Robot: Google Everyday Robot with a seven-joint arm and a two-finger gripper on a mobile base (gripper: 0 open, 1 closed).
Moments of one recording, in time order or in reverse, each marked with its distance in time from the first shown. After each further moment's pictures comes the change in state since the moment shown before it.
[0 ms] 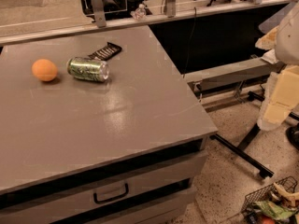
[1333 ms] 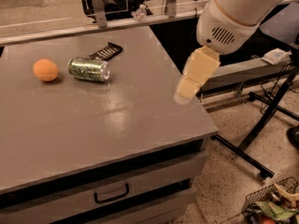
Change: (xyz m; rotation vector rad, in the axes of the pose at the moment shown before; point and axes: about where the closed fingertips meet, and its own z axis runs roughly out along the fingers) arm -0.127 -0.020 0.034 -0.003 -0.126 0.122
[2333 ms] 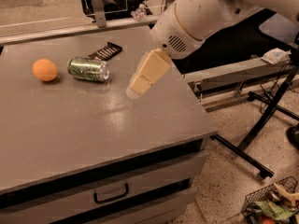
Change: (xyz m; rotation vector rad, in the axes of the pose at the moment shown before) arm -0.102 0.016 0.042 -0.077 -0.371 -0.103
